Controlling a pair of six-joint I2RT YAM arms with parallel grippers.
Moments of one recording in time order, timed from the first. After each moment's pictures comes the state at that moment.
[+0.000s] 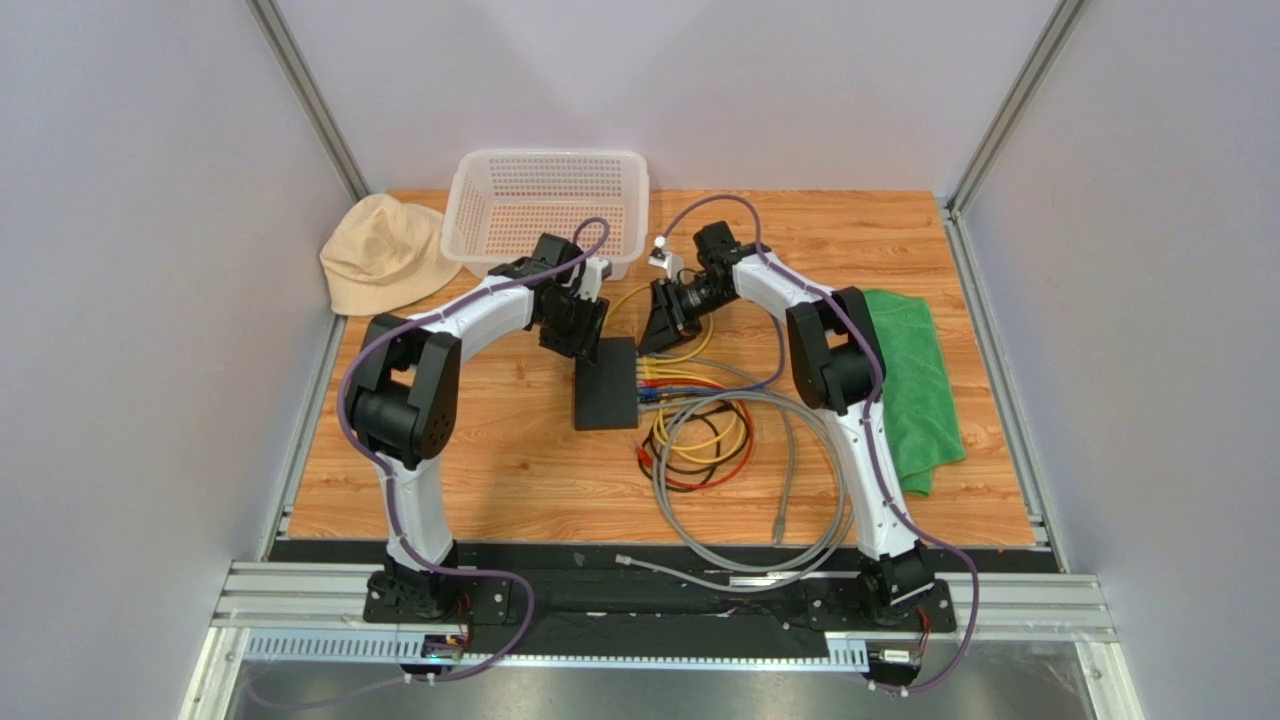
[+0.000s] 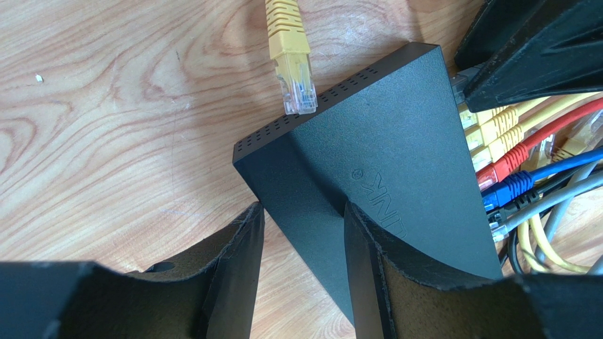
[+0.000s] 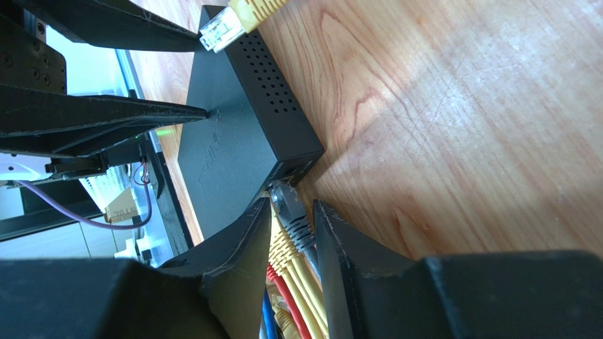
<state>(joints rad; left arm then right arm) -0.39 1.94 1.37 -0.55 0.21 -0.01 0.39 2.52 2.01 -0.70 -0.99 0.04</state>
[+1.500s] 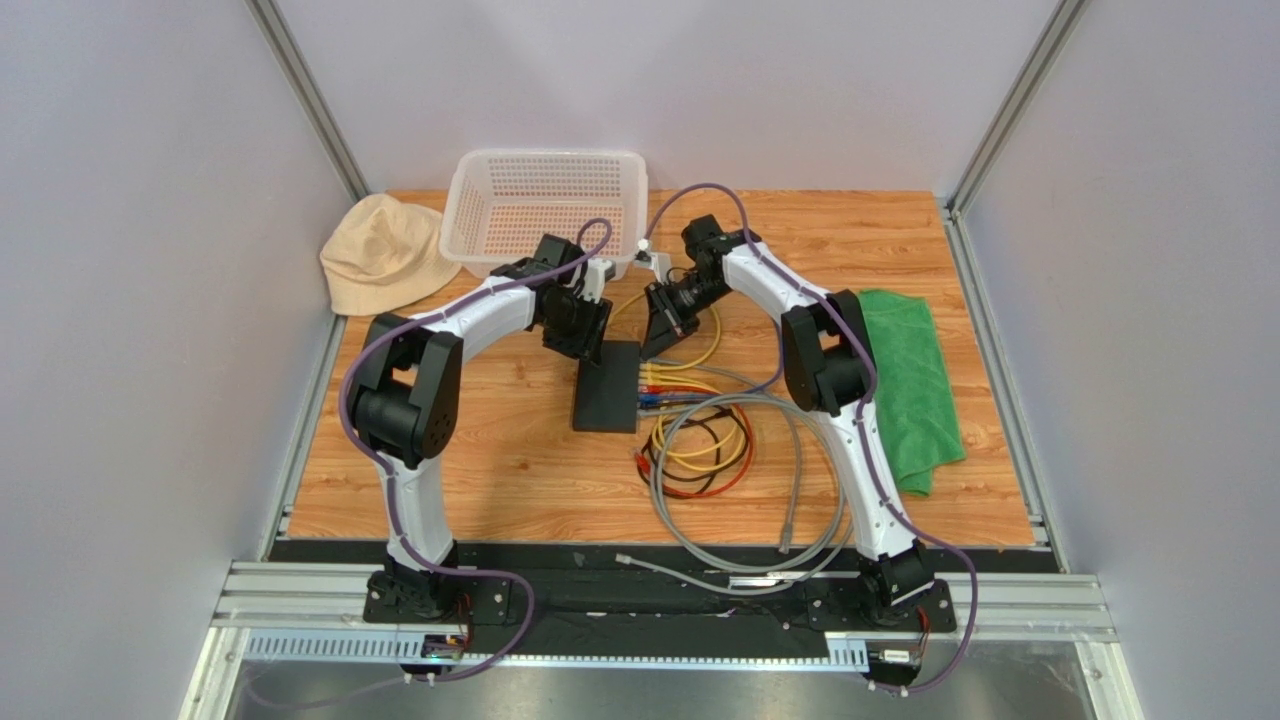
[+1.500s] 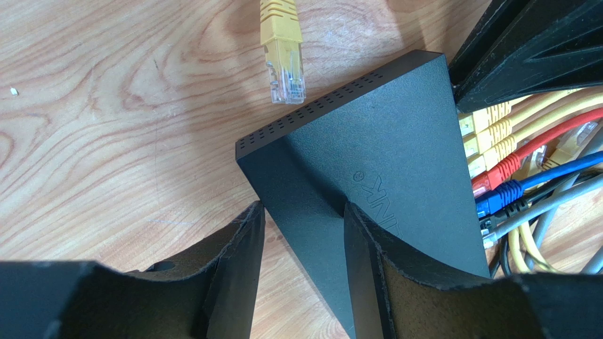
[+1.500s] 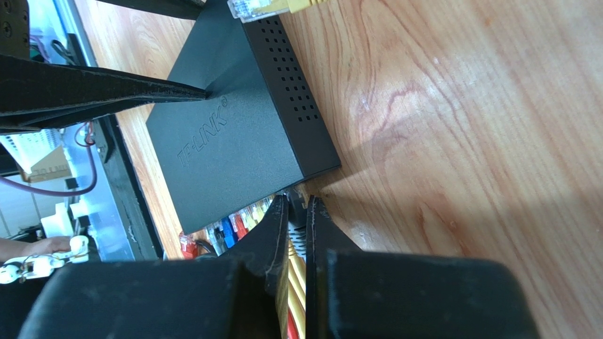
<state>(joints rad) -0.39 1.94 1.37 -0.54 0.23 0.00 0.41 2.55 2.16 -0.95 -0.89 -0.22</state>
